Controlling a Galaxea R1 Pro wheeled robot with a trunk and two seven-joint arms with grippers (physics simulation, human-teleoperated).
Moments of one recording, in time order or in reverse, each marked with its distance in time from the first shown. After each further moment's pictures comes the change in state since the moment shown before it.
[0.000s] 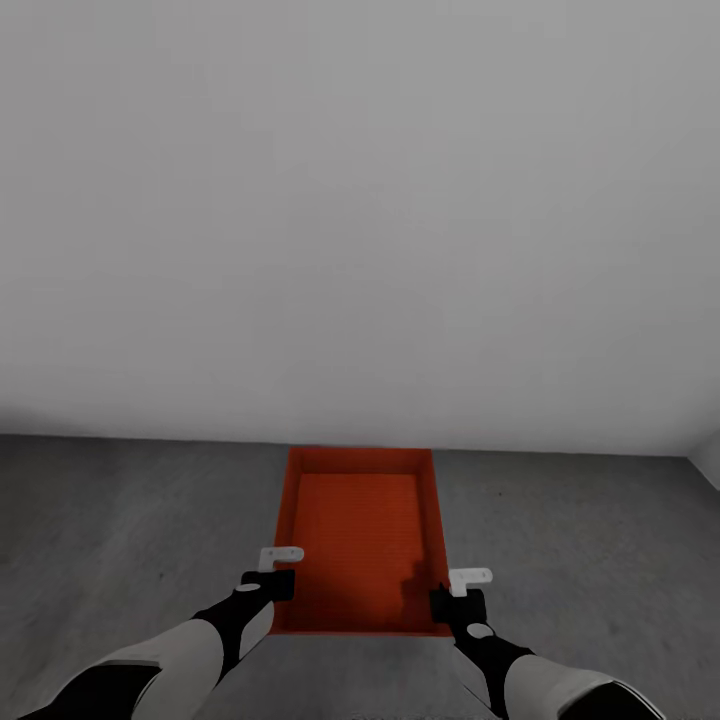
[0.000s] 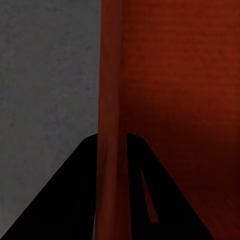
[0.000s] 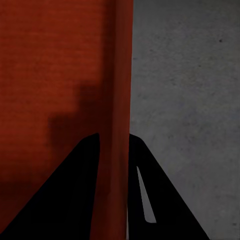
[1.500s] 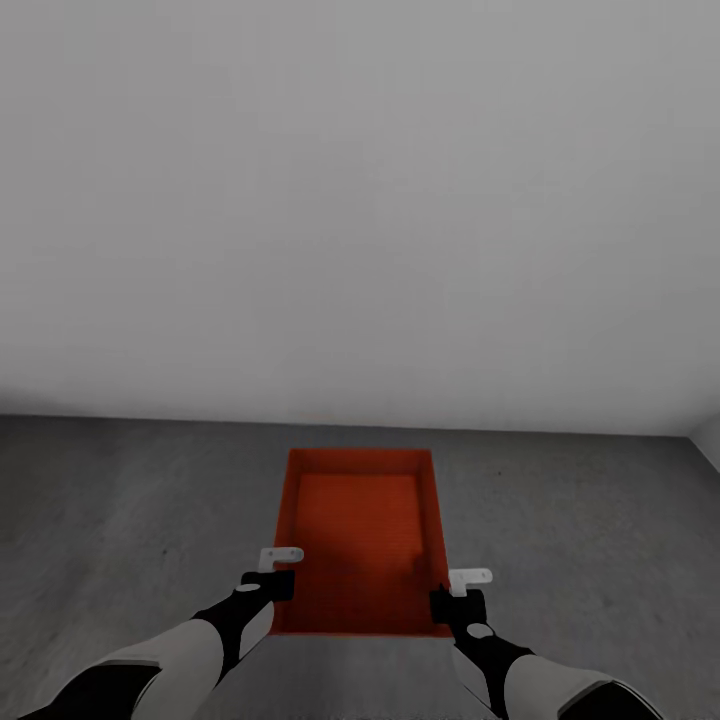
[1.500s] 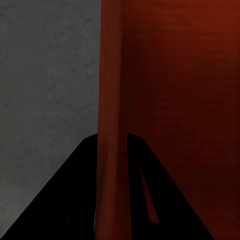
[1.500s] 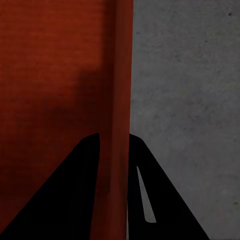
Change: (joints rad) left arm 0.000 0.000 0.001 0.000 -0.001 0.006 0.001; right arm 0.000 0.000 -0.003 0.000 0.003 0.006 0.001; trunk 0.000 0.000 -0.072
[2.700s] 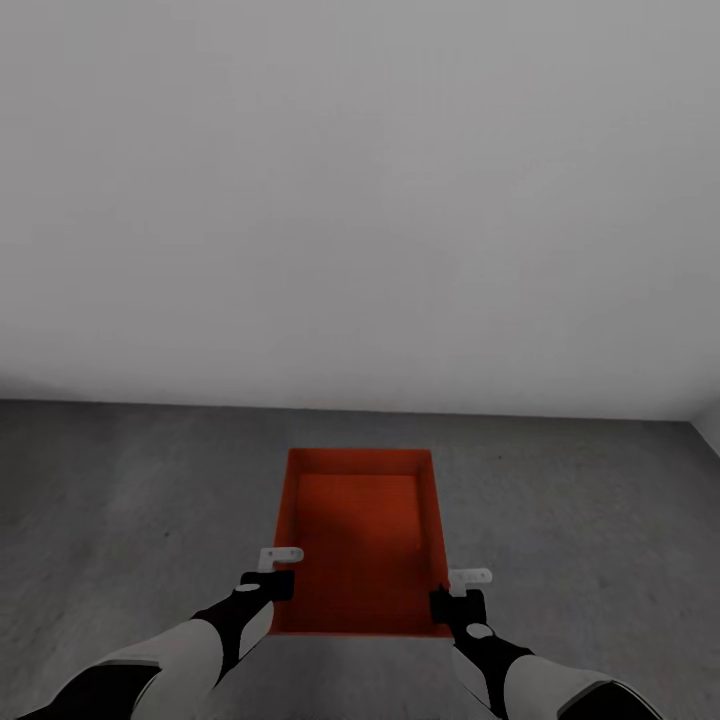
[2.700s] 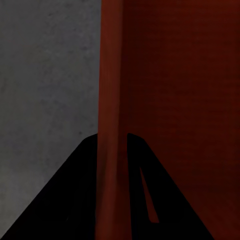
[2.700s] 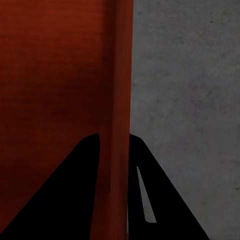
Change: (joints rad) left arm 0.000 0.001 0.000 0.000 0.000 -0.001 -0.002; right arm 0.000 0.001 0.005 0.000 -0.006 -0.001 -0.001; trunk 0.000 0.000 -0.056
